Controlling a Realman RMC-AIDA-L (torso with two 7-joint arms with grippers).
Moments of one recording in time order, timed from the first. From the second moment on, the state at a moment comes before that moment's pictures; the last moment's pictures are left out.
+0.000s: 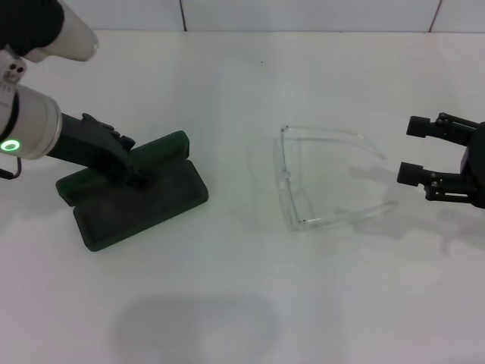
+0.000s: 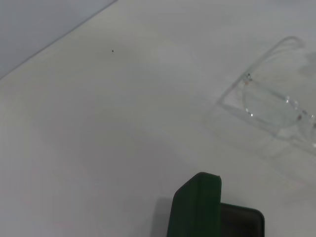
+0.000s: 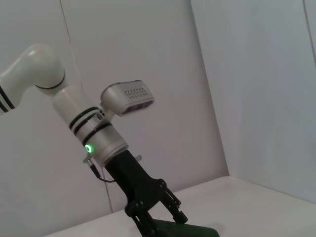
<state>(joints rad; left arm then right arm) -0.47 -2.09 1.29 1.46 2.53 1.48 -2.29 0.42 1.95 -0.84 -0.55 -1.60 -1.75 1.21</state>
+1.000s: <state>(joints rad) -0.48 -2.09 1.34 1.45 2.65 1.42 -2.33 0.42 1.95 -0.83 -0.55 -1.59 -1.76 1.21</state>
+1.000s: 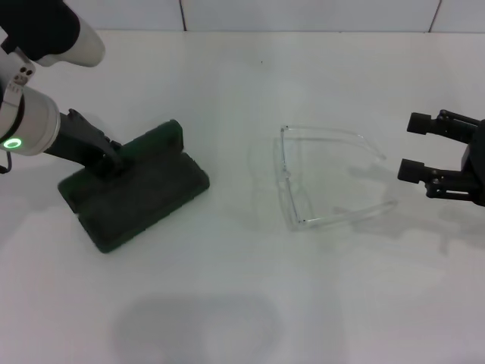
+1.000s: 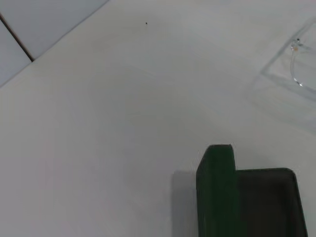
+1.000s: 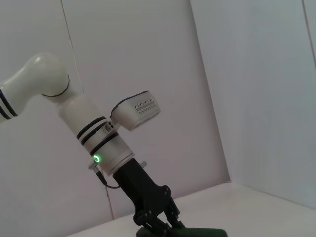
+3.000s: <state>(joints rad) -0.34 -2.09 1.38 1.63 2.57 1.21 -2.16 0.81 1.99 -1.06 -1.20 -2.27 -1.66 2.65</state>
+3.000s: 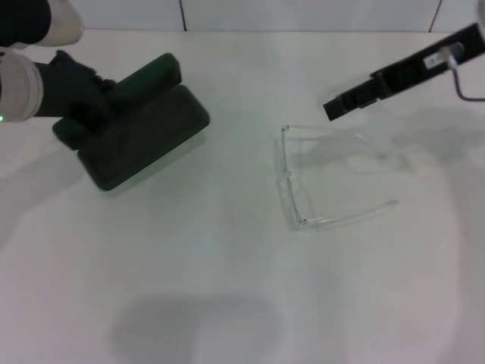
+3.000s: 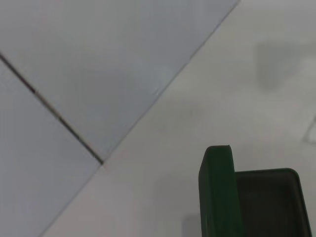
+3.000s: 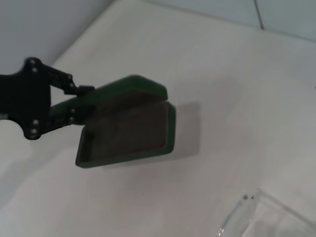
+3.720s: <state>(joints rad) -0.36 -2.08 1.35 1.56 2.51 1.16 -2.08 1.16 2.01 -1.06 -0.73 -2.54 -1.54 2.80</state>
